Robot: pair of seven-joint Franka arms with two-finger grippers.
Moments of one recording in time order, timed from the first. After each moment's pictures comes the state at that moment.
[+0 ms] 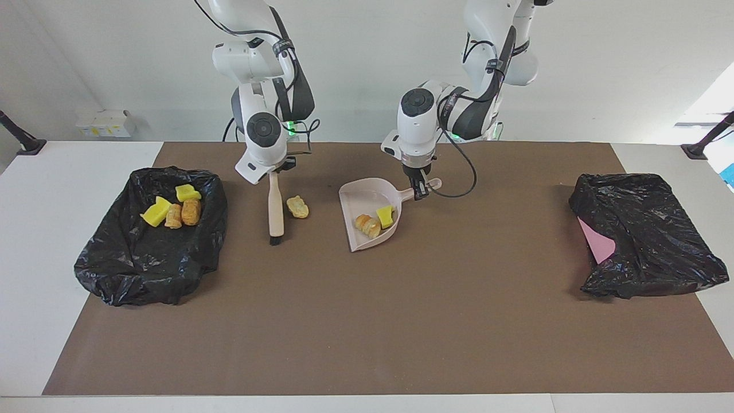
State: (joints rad) left arm -0.55 0.10 -0.15 -2.10 0.09 2.08 0.68; right arm 0.06 -0.05 0.26 -2.29 0.04 1.75 0.16
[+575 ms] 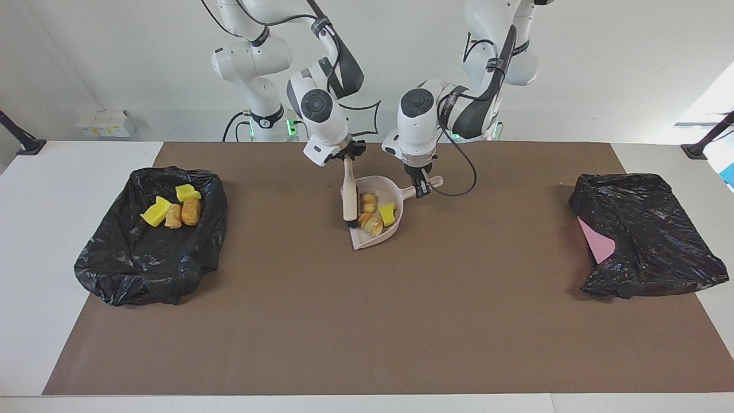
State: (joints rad) left arm -0.54 0.09 -0.15 -2.10 0.08 2.06 0.67; right arm 0.32 -0.04 0.27 -2.21 0.40 1.90 0.41
